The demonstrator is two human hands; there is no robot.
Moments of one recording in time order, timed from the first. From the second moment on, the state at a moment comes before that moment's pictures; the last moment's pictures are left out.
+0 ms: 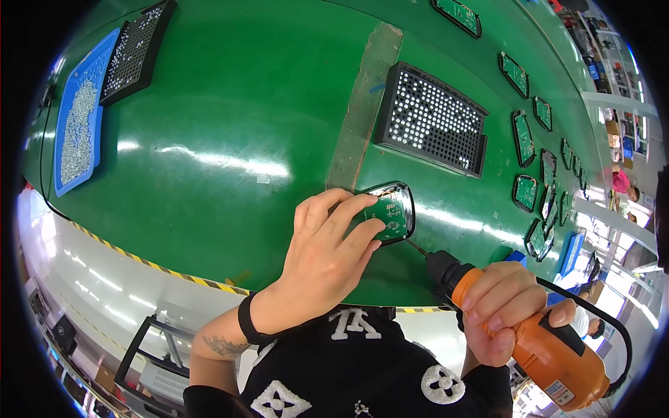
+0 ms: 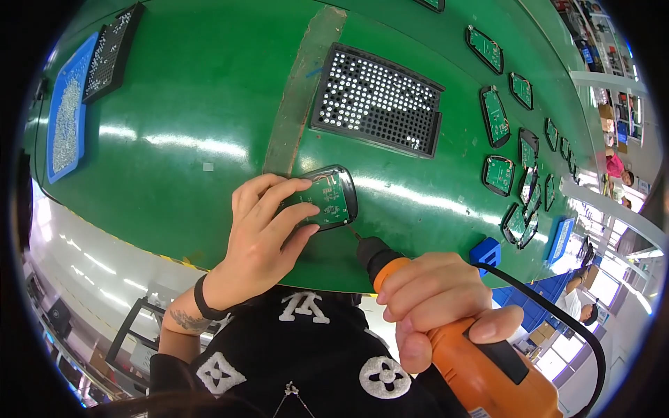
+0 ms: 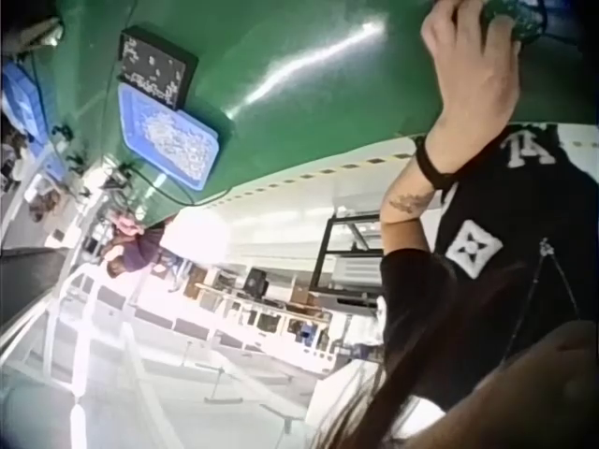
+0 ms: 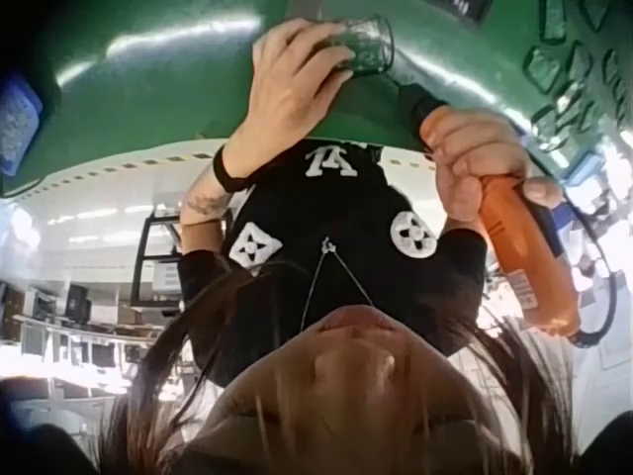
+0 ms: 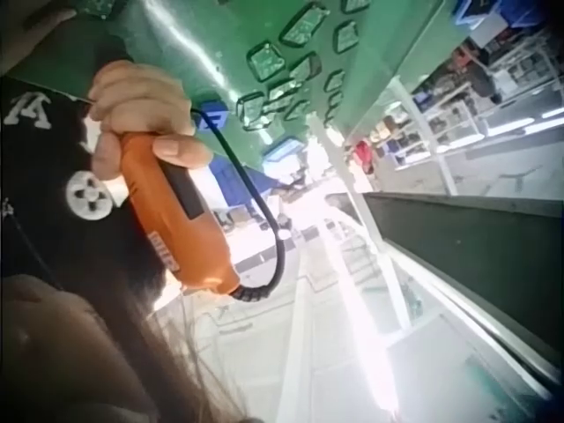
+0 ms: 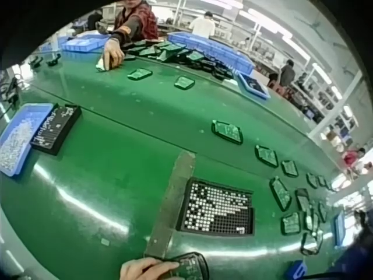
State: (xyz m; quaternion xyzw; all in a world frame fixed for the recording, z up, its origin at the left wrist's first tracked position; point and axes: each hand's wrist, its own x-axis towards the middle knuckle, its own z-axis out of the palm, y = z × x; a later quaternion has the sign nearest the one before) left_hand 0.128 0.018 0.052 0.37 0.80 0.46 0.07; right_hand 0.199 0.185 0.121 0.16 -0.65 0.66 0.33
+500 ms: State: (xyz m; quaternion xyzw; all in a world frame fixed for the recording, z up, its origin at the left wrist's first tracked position) left_hand 0.131 0.020 0.054 0.40 0.80 0.46 0.05; right_hand 0.198 0.178 0.131 0.16 -0.61 0.69 0.35
